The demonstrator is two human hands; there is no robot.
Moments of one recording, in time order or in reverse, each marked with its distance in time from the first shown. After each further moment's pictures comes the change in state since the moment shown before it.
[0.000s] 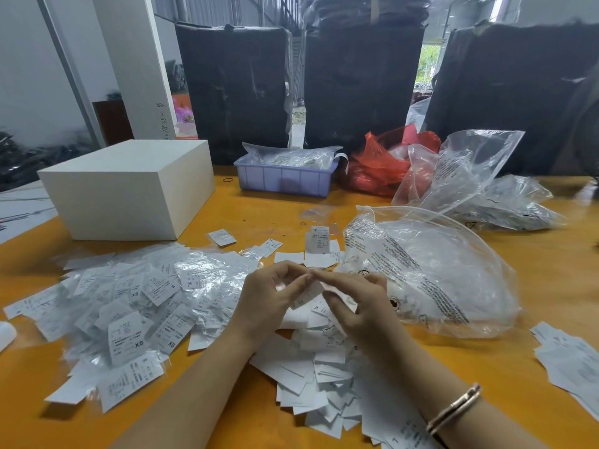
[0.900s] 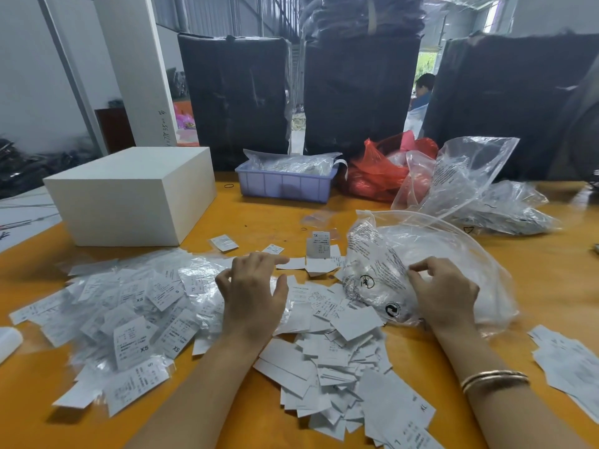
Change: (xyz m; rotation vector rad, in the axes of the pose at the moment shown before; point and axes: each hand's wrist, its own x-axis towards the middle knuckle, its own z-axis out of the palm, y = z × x) left_hand 0.000 -0.008 -0.005 0.760 0.269 0.091; right_hand 0.006 0.072 -0.061 -0.506 0.312 0.503
